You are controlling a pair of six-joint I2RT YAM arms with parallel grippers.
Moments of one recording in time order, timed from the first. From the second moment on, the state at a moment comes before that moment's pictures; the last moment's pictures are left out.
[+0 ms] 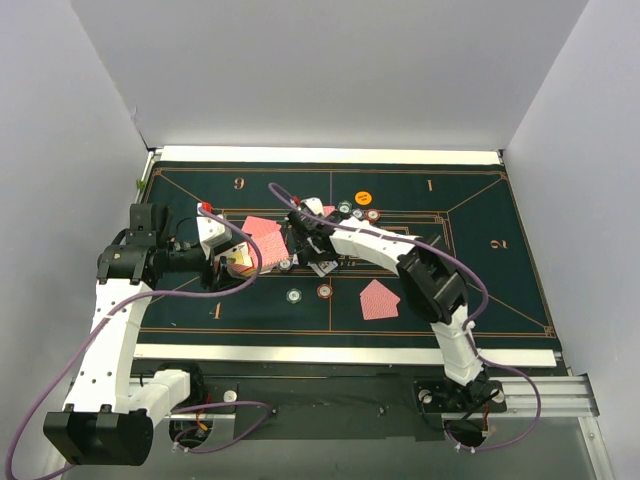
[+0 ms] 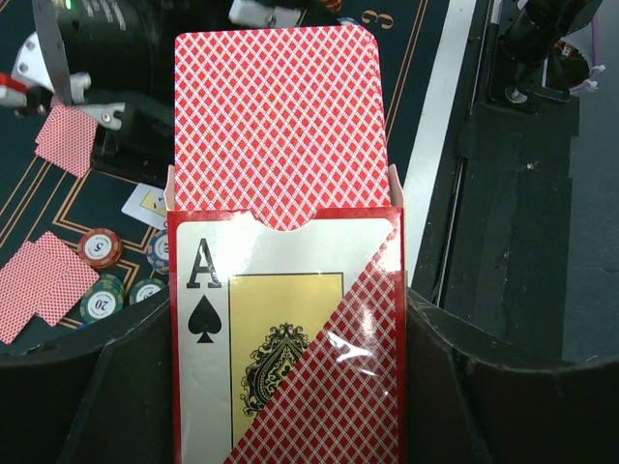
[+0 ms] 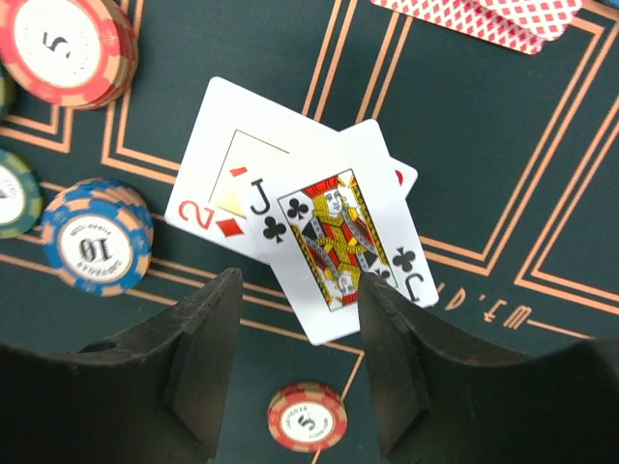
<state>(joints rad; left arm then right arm) -0.04 1.02 1.12 -1.02 1.11 0.78 0.83 2.13 1.61 -0.59 0.28 0.46</state>
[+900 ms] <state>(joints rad) -0.04 1.02 1.12 -1.03 1.10 0.79 0.72 1.29 1.19 -0.23 -0.20 0.96</state>
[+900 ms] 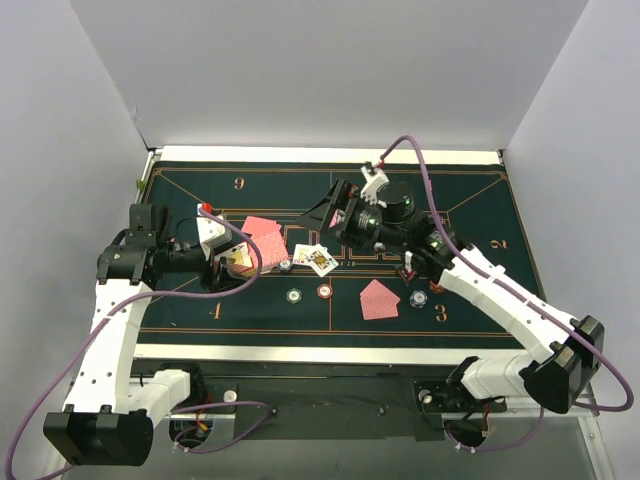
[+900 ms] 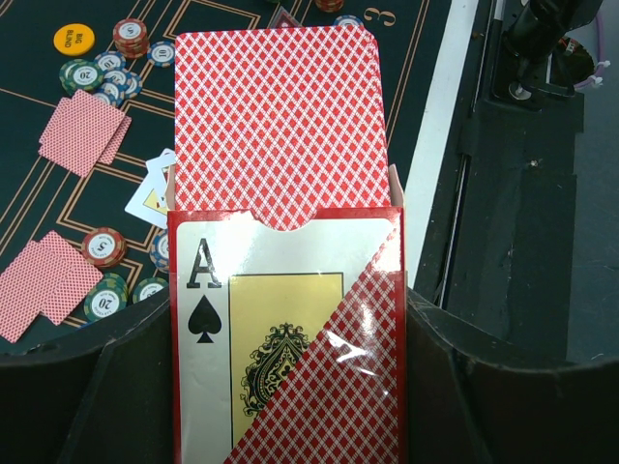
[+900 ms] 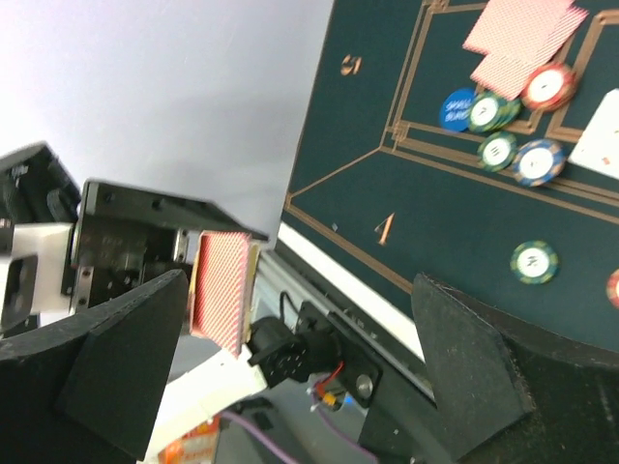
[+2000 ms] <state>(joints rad) -0.04 1.02 1.12 -1.03 1.09 0.79 0.87 1.41 1.20 -0.15 -0.19 1.07</state>
